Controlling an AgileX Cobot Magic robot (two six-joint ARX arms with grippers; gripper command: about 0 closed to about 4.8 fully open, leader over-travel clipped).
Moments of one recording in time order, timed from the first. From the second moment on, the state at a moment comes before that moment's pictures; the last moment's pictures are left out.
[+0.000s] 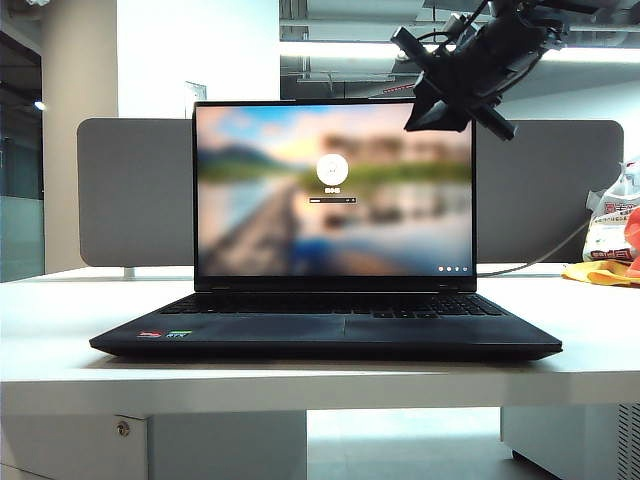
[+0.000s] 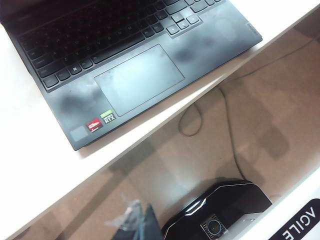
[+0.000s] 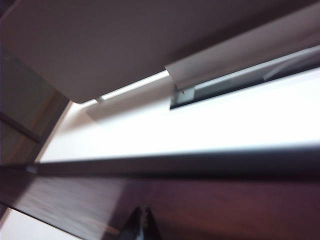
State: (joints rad) left arm -0.79 0.81 1.06 -0.99 -0.09 -0.12; right arm 0.29 1.77 1.38 0.16 -0.18 0.60
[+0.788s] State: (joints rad) left arm -0.79 0.81 1.06 -1.00 -0.12 -0.12; right arm 0.27 1.76 1.51 -0.07 -0.27 0.52
